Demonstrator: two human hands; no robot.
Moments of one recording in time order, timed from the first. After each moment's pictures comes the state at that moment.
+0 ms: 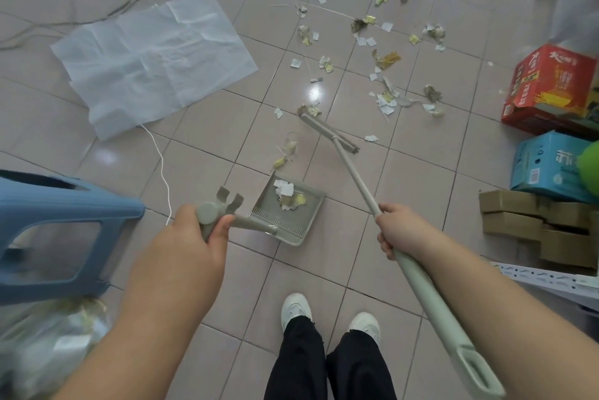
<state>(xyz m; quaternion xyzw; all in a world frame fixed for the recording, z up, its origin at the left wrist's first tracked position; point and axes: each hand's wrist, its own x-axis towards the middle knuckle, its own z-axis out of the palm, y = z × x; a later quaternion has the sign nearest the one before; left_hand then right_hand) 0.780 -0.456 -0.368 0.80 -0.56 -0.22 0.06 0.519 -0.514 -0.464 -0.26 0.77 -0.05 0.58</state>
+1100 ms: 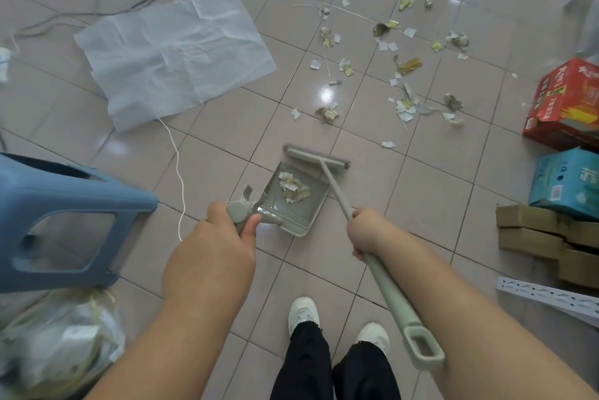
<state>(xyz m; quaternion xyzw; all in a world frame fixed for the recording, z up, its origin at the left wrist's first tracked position) 0.792 -0.466 -0.389 0.82 -0.53 -0.20 0.01 0.600 -0.536 -0.487 -0.35 0.73 0.12 0.57</state>
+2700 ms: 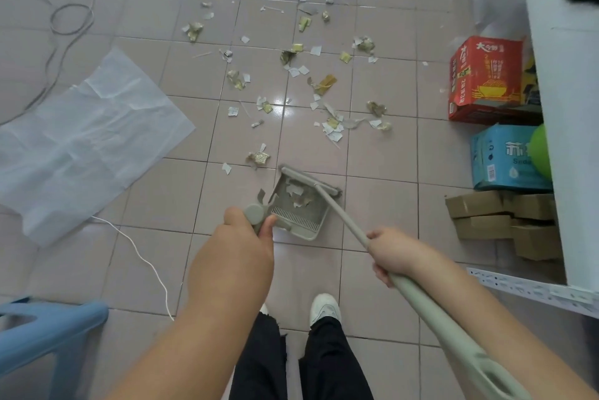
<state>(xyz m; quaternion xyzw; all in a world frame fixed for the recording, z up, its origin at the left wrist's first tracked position) 0.592 -0.654 -0.384 0.74 -0.63 -0.22 -0.05 0.392 -0.637 -0.446 -0.25 0.76 0.04 0.60</state>
